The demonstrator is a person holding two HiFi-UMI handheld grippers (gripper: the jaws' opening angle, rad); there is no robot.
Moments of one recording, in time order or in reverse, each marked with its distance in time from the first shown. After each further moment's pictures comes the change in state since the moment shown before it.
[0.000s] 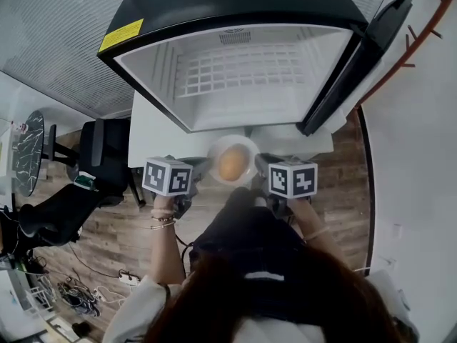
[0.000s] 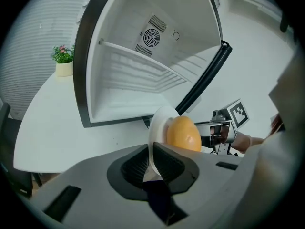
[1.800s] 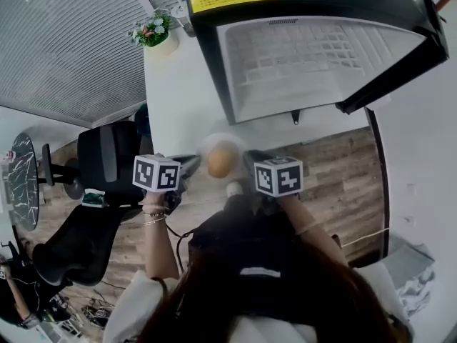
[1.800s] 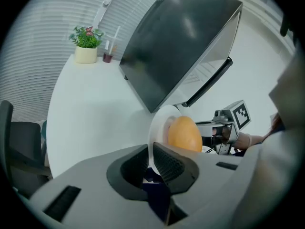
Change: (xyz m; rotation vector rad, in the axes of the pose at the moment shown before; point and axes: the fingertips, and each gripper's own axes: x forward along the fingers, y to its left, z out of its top) left arm -0.073 0.198 -0.044 0.028 0.131 -0.114; right arm 0.155 0.139 -0.035 0.084 0.010 -0.102
